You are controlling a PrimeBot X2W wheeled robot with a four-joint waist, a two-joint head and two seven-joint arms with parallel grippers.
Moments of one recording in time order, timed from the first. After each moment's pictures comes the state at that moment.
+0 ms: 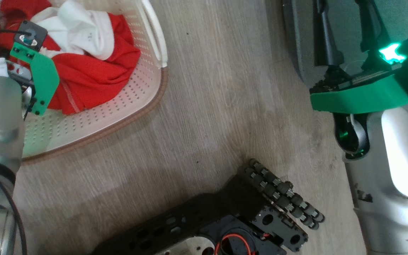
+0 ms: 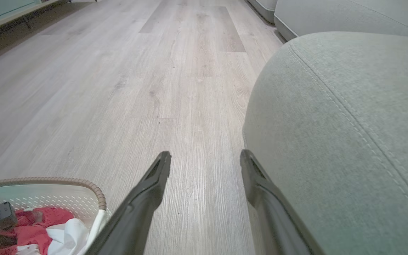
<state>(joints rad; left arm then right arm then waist) -1.09 0.28 -0.32 1.22 0.20 -0.07 0.14 -0.56 -0.05 0.12 0.05 0.25 0.13 -0.26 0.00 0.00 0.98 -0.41</state>
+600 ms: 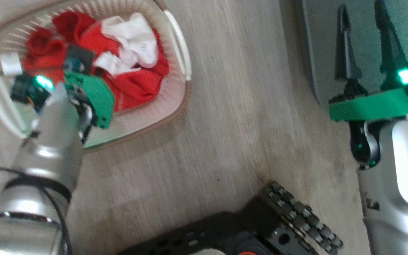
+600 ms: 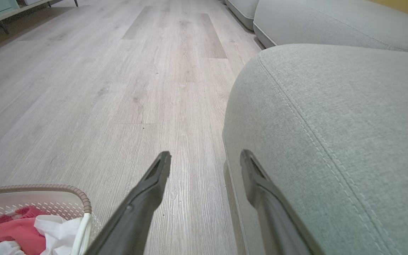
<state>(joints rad) -1.00 0.10 -0.25 1.24 0.02 -0.10 -0.18 -0.49 -0.05 0.00 0.12 0.18 0.13 -0.26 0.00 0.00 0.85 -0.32</state>
